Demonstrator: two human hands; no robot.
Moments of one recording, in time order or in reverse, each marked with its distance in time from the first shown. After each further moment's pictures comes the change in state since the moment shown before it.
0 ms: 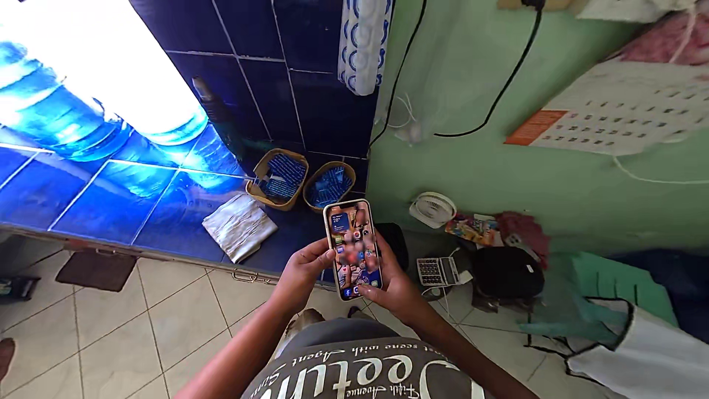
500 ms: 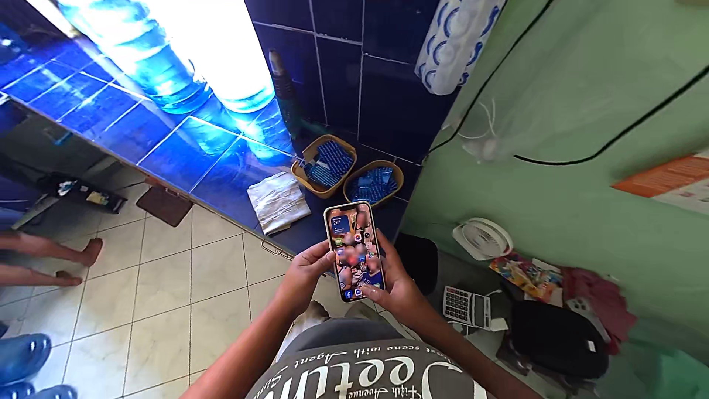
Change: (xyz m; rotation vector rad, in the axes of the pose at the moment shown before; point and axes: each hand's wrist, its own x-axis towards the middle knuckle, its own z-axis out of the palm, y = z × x) left_hand -0.025 -0.013 -0.007 -0.049 0.322 0.058; right_hand 0.043 0.008 -0.007 0.024 -0.276 0.052
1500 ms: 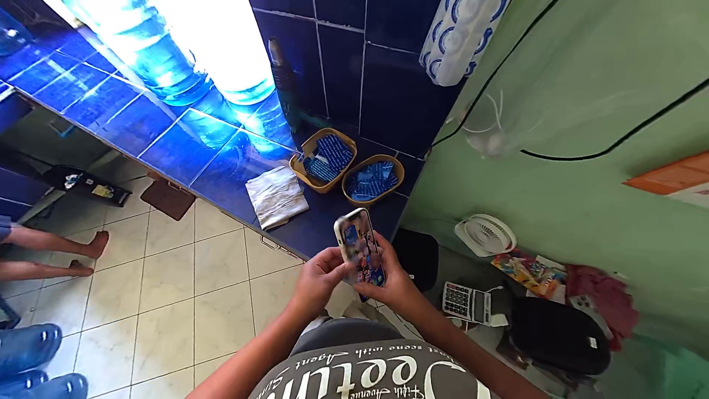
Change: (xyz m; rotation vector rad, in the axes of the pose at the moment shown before) left_hand -0.006 -0.023 0.033 0.155 0.099 -0.018; right_hand -0.001 0.017 -0.017 -0.214 0.152 0.170
